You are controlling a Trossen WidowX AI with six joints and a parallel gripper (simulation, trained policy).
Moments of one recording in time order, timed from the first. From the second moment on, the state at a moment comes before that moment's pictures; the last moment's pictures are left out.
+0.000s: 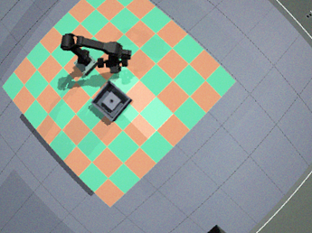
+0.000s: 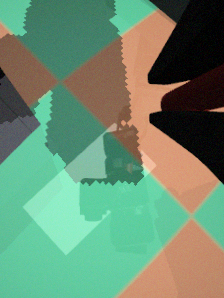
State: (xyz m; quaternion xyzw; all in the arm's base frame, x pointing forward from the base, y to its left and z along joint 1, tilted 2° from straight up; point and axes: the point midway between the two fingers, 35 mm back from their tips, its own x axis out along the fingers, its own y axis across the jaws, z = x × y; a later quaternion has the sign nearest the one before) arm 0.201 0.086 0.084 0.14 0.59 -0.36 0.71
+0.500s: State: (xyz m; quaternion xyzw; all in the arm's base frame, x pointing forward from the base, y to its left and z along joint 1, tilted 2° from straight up) arm 0.243 0.046 0.123 0.20 0.52 -0.41 0.72
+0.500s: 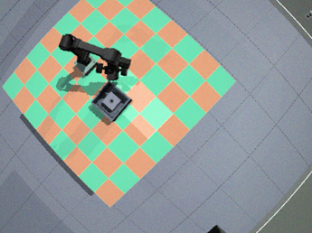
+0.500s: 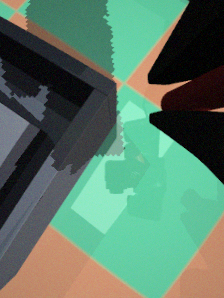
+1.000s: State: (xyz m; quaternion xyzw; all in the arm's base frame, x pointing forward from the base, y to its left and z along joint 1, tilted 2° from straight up) arm 0.287 -0.010 0.129 0.25 0.48 -0.44 0.71
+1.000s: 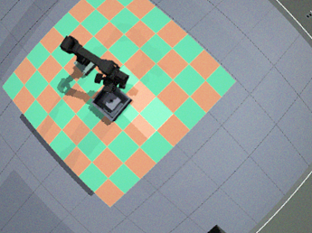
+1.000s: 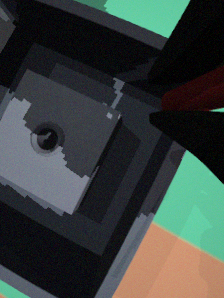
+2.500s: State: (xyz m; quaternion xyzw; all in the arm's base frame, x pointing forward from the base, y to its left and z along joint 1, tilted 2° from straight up) arm 0.373 -0.097 0.070 0.24 0.56 -0.33 0.72
